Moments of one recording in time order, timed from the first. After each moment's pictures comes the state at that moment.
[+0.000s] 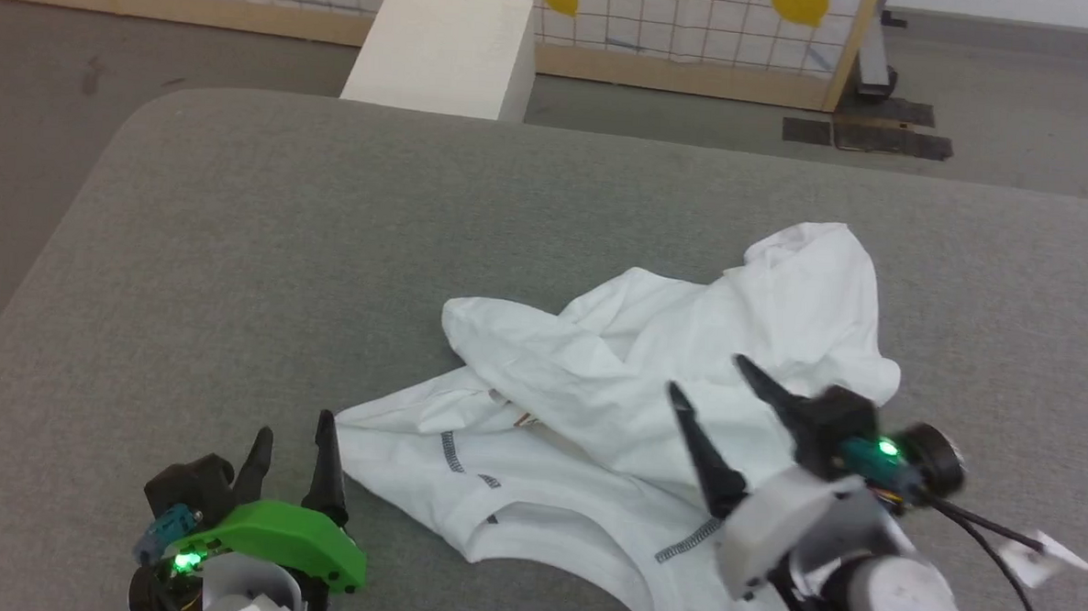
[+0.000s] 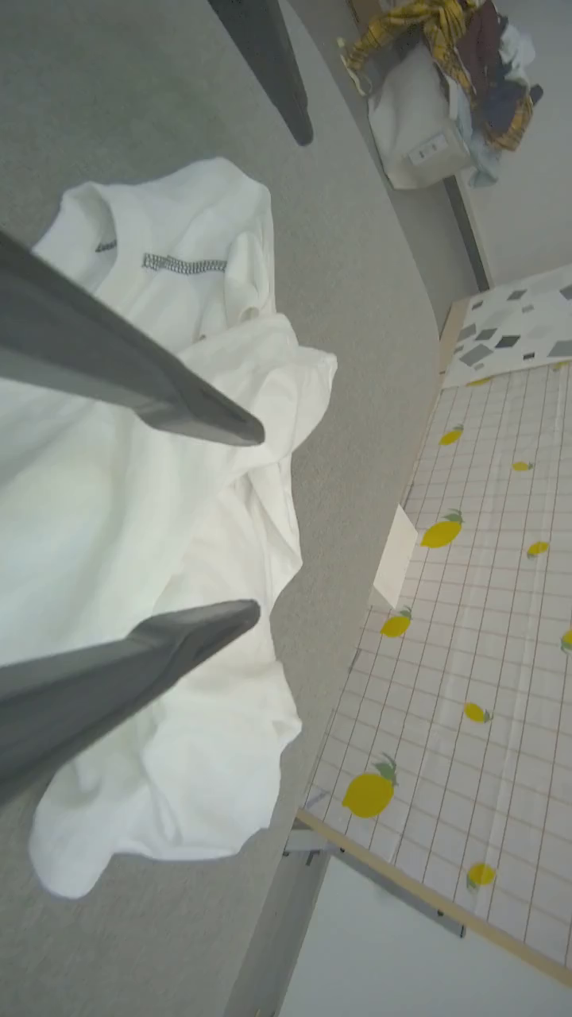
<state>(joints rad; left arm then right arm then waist) -0.09 0.18 -0.22 0.30 -0.60 0.15 -0.22 -0.11 -0.06 0.24 0.01 0.07 0.13 0.16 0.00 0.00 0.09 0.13</state>
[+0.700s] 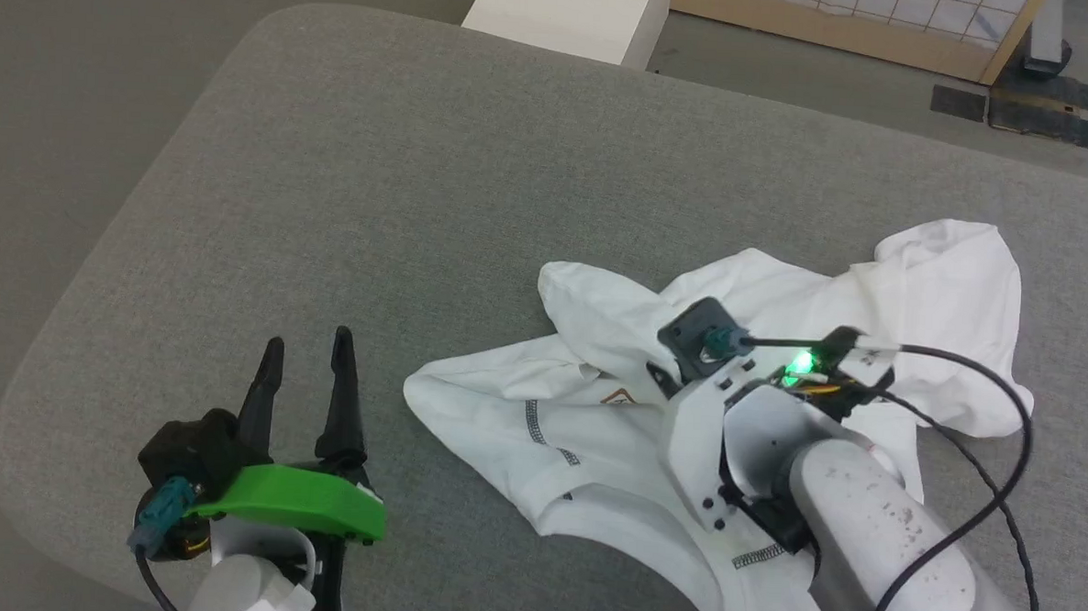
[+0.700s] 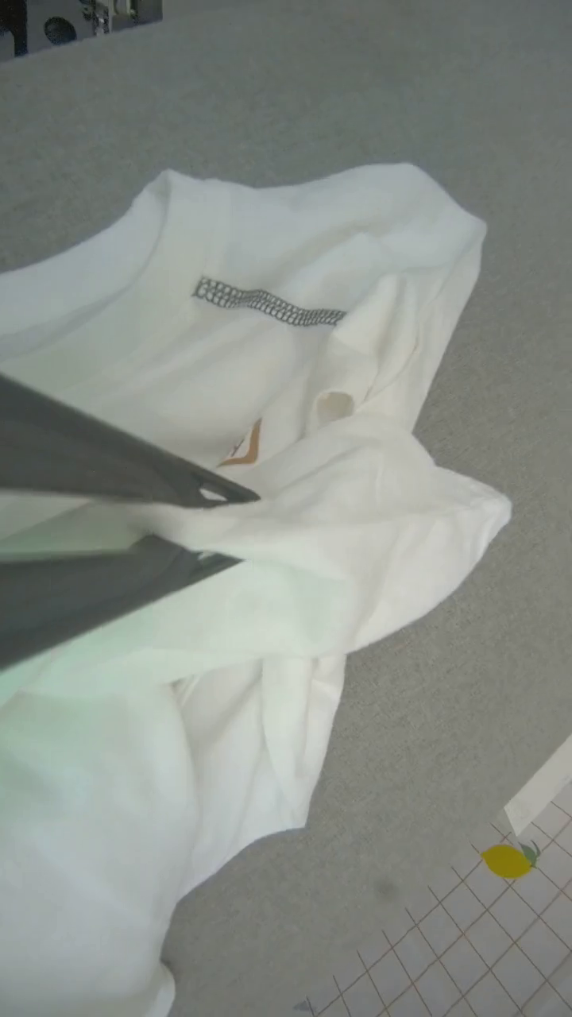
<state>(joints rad) -0.11 0.06 -0.08 0.13 -0.39 0.01 -0.26 -0.47 -0.15 0.52 0.29 0.13 0.13 0.51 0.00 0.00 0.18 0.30</state>
